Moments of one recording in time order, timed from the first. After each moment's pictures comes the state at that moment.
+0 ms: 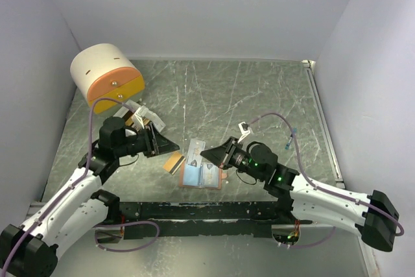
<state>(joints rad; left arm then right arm) -0.41 0.77 0.48 -0.04 0.72 -0.91 1.01 0.81 0.36 0.35 0.05 1.03</state>
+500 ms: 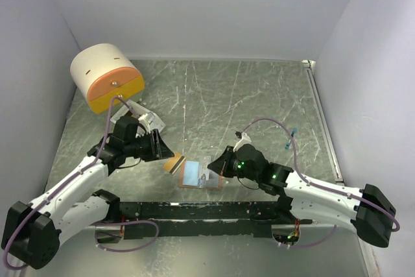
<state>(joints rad) -0.44 0.93 0.54 -0.34 0.45 -0.68 1.00 0.87 0.36 0.01 0.08 1.03</state>
